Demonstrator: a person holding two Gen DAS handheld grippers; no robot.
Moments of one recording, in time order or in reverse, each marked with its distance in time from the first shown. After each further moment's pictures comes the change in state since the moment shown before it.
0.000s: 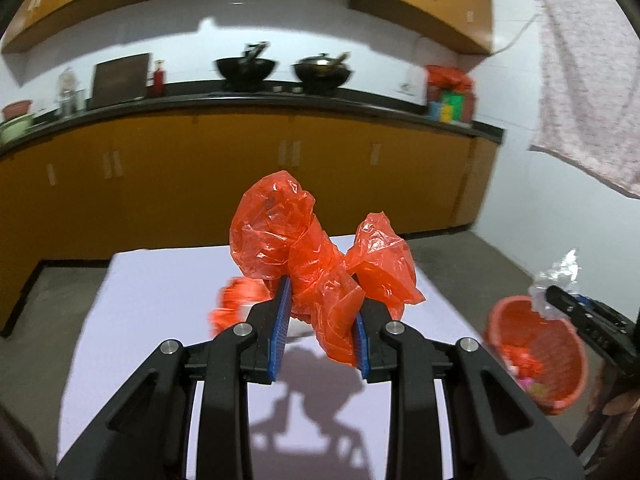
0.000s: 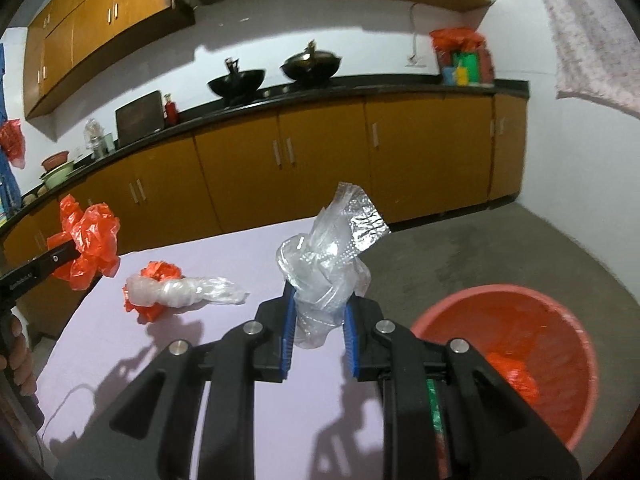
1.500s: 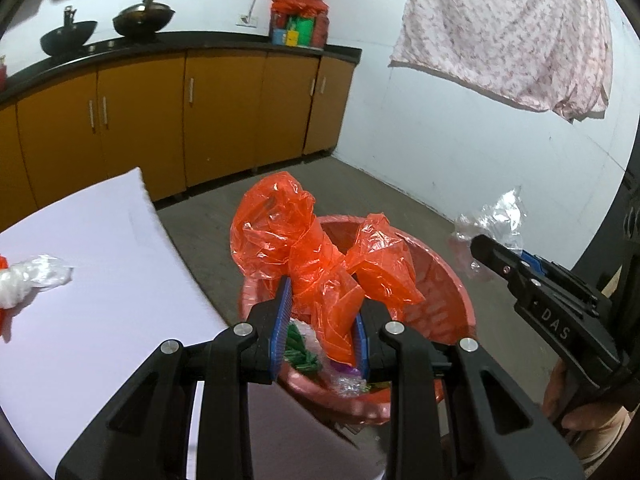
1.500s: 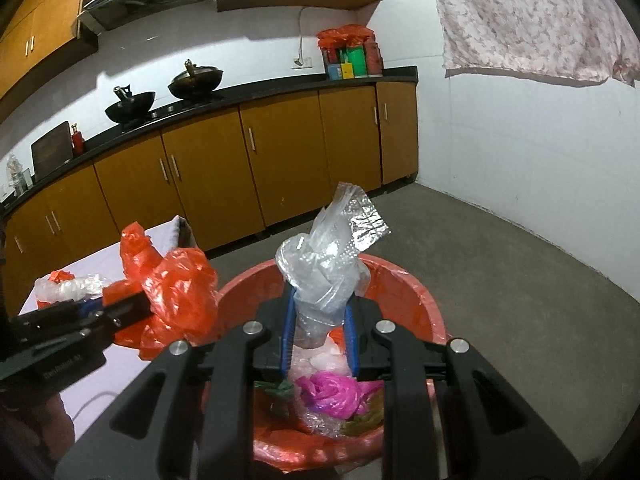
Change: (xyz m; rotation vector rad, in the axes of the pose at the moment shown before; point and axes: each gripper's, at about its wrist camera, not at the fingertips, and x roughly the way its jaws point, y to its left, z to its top) left arm 0.075 -0.232 -0.065 0.186 0.217 -0.442; right arm -0.057 -0.160 -0.049 0.152 -0.016 -0.298
